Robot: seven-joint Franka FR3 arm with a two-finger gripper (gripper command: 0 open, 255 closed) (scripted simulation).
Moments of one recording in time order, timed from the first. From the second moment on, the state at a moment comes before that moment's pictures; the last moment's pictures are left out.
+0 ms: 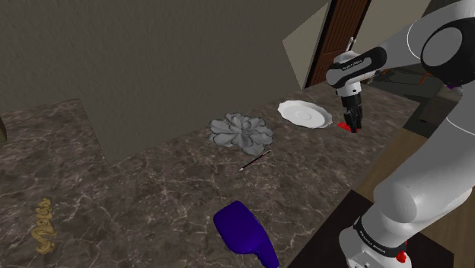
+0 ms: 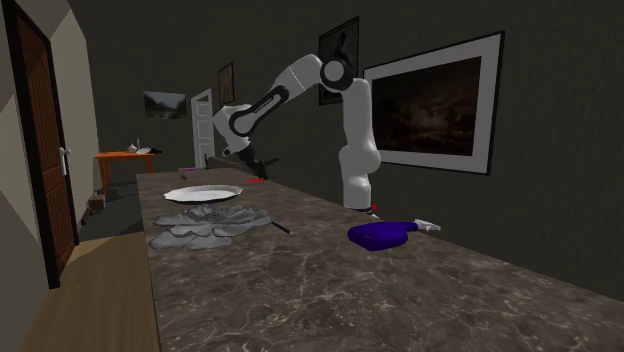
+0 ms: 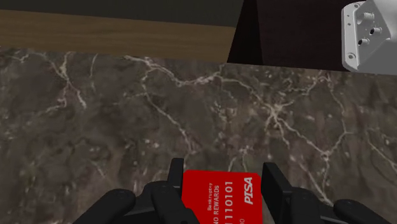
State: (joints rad) arm -0.42 0.04 -0.35 -2.13 -0.37 1.71 -0.61
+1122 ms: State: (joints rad) arm -0.43 0.10 -0.35 -2.17 -0.36 1.80 -0.59
